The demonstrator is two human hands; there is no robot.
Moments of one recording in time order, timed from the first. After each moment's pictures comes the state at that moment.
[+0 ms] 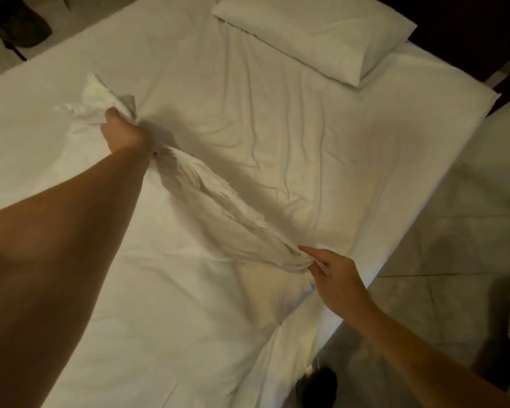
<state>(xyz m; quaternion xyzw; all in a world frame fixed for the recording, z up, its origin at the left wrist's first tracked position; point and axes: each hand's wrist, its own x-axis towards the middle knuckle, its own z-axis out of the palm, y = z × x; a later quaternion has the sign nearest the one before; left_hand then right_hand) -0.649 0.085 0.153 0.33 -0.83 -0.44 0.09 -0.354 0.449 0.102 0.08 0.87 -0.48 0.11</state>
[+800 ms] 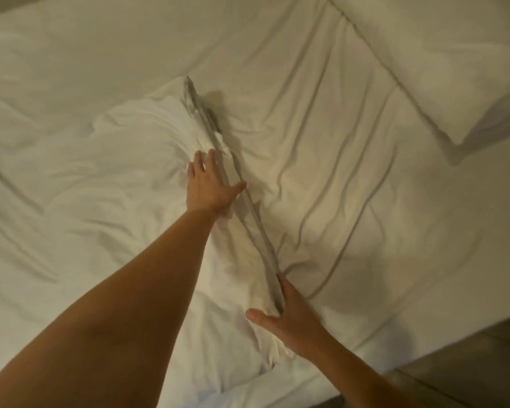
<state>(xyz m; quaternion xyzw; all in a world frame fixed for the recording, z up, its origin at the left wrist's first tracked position) -0.656 0.217 0.006 0.27 -0.93 -0.23 -0.06 -0.509 0.485 0.003 0.02 0.78 -0.44 0.45</state>
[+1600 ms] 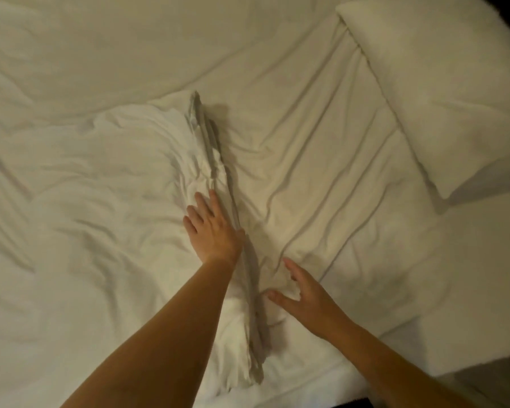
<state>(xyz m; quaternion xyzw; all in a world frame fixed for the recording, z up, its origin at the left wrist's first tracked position) -0.639 0.299 0.001 0.40 -0.91 -0.06 -0.13 -0.637 0.529 0.041 -0.09 0.81 -0.36 0.46</state>
